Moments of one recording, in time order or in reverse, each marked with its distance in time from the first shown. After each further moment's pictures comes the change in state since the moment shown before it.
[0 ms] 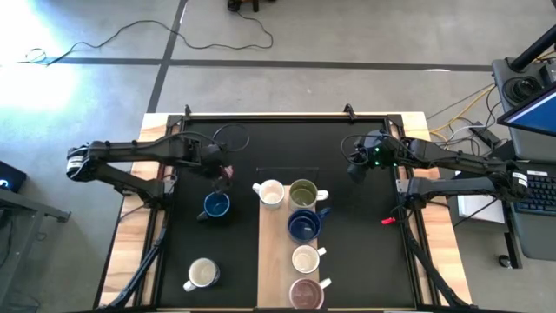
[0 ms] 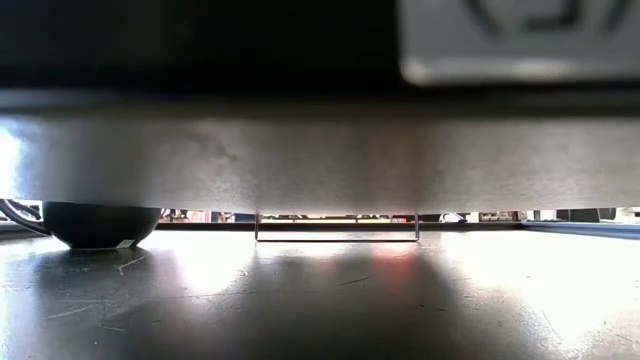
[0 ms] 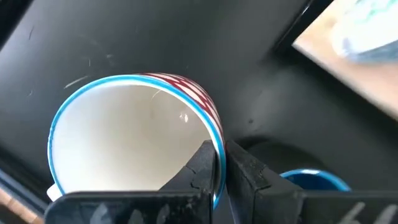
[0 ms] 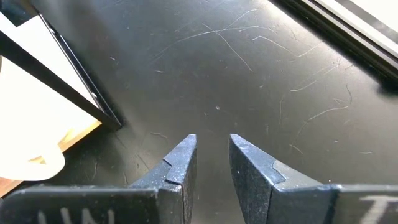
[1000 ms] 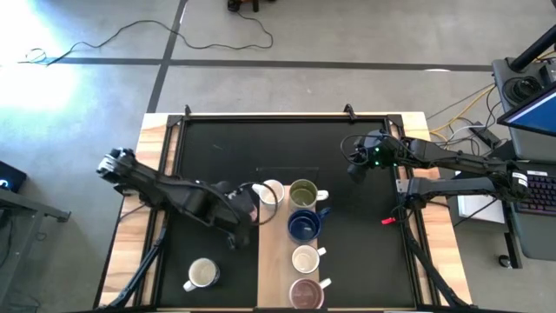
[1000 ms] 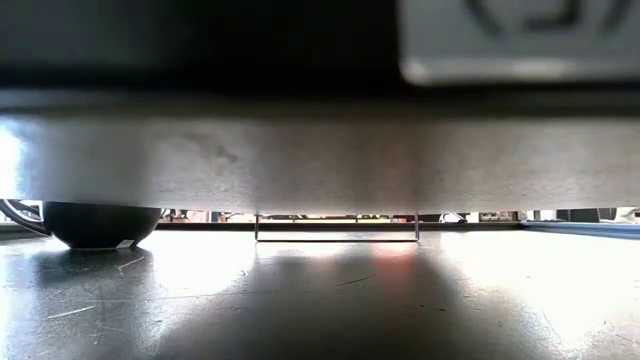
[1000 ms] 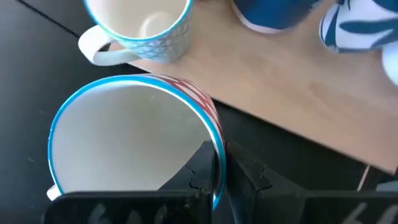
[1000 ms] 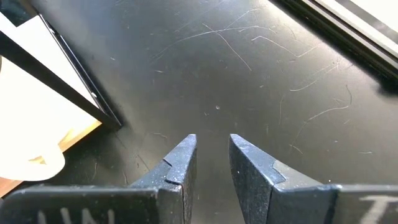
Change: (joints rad) left arm -0.527 0.374 0.487 -0.109 -0.057 -0.301; right arm 0.000 0.000 0.000 0.000 0.000 0.000
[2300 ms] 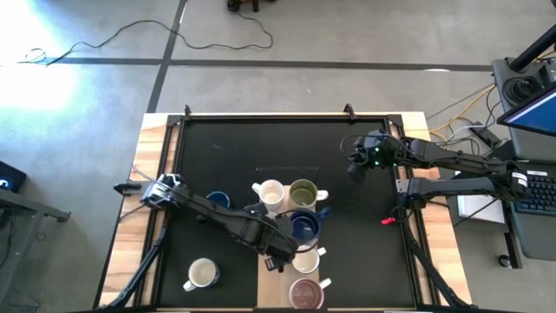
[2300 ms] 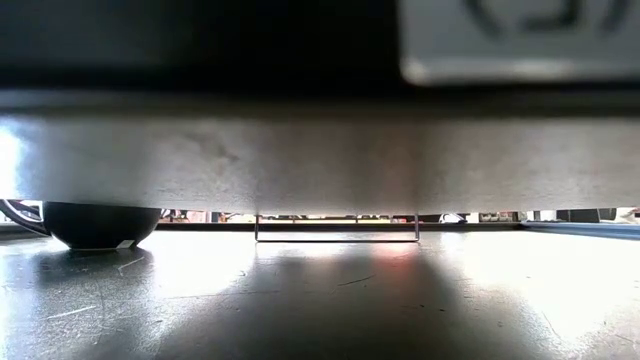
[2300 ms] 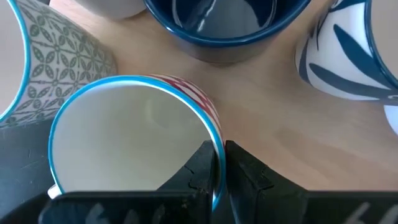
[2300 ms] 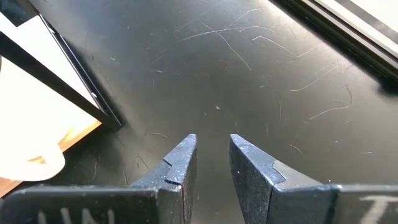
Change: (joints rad) left arm -0.013 0.521 0.487 -0.105 0.022 -0.008; right arm 0.000 0.000 0.000 0.000 0.000 0.000
